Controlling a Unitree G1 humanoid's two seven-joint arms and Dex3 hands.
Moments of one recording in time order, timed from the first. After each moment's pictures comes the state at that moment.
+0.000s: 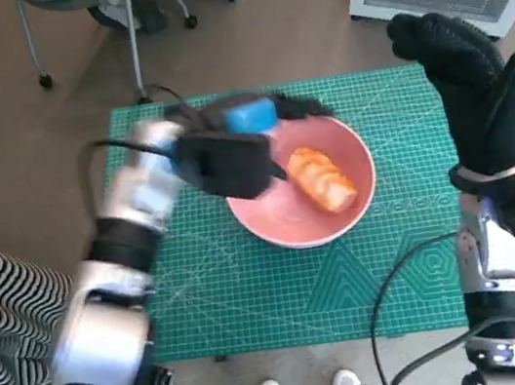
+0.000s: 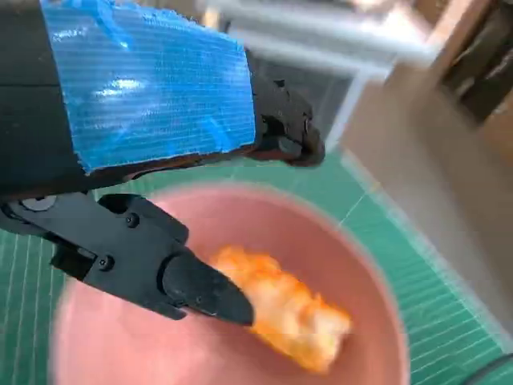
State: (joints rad) left arm -1.12 0.37 -0.28 0.84 0.34 -0.45 -0.60; right arm -0.58 -0.20 -0.18 0.31 0.27 -0.56 0.37
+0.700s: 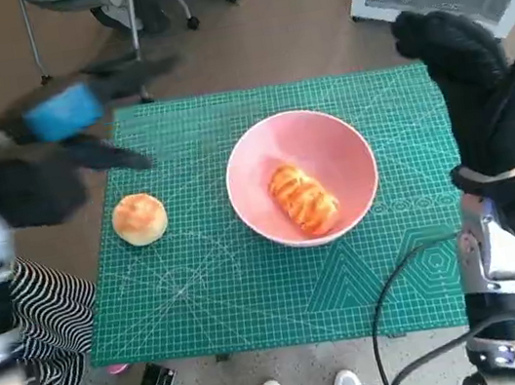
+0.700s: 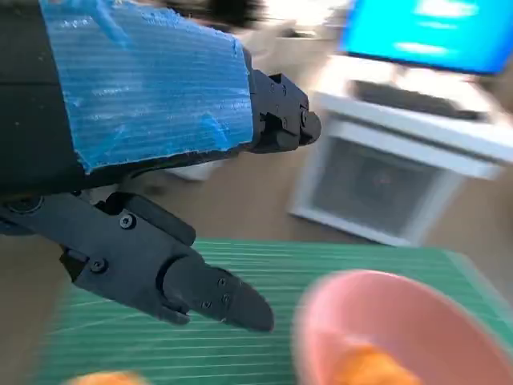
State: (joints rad) left arm -0.88 0.79 -0.07 0.41 0.26 -0.21 -0.72; right arm -0.58 -0.19 -0.18 0.30 0.27 -0.55 0.36
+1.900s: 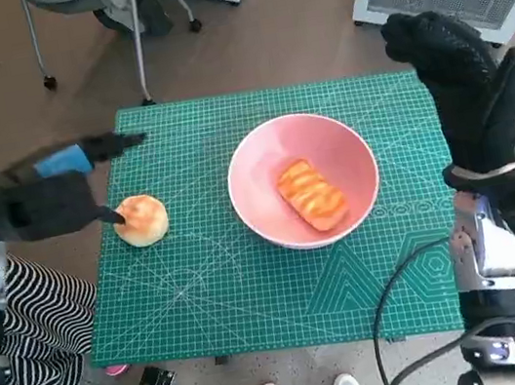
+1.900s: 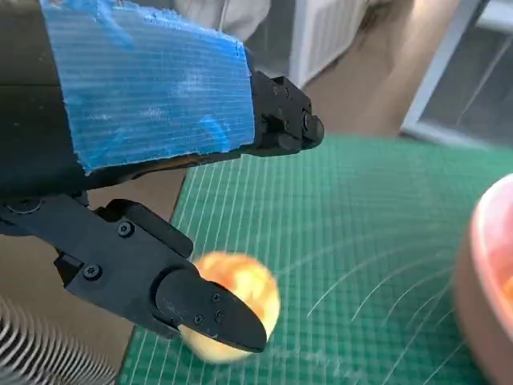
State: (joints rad) left arm -0.78 0.79 -0.19 0.63 0.36 -0.22 -0.68; right arm -0.60 -0.19 -0.18 0.34 0.31 -0.53 0.40
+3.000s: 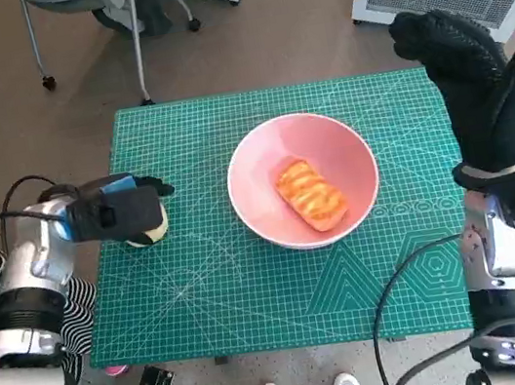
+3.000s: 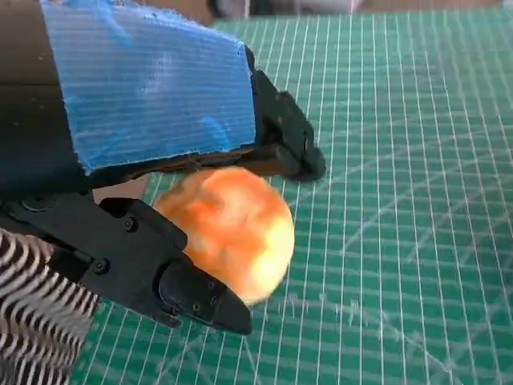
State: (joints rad) left arm -0.86 0.64 -0.37 0.96 0.55 -0.25 -0.43; right arm -0.59 -0.22 -0.18 0.33 0.31 -0.53 0.40
